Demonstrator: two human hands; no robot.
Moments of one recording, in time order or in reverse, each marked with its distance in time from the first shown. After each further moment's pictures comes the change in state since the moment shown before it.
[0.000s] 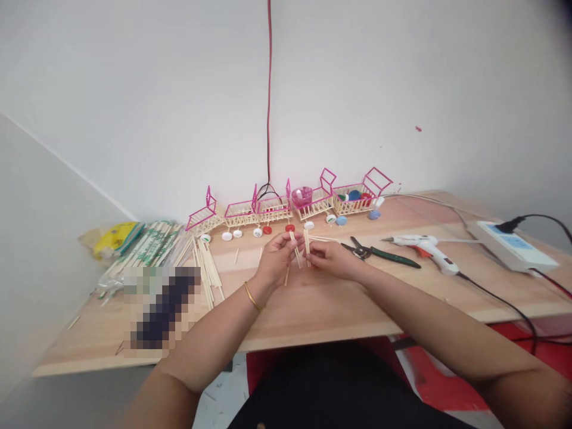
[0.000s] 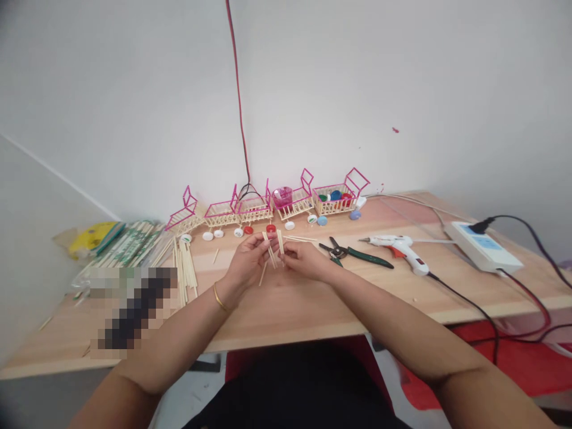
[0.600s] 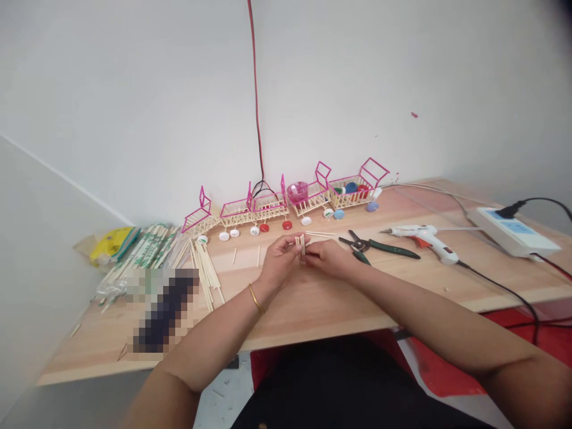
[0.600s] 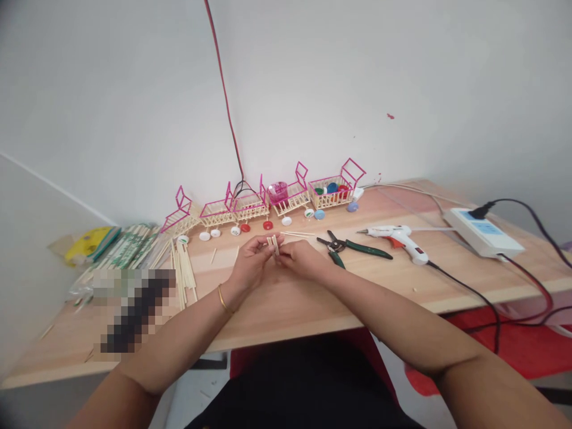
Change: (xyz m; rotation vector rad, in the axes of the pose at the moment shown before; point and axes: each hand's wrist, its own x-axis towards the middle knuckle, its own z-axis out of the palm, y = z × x) left_hand -0.003 -0.018 -0.006 0.255 -0.077 0.117; right_hand 0.000 0.006 0.008 -0.159 0.062 -0.062
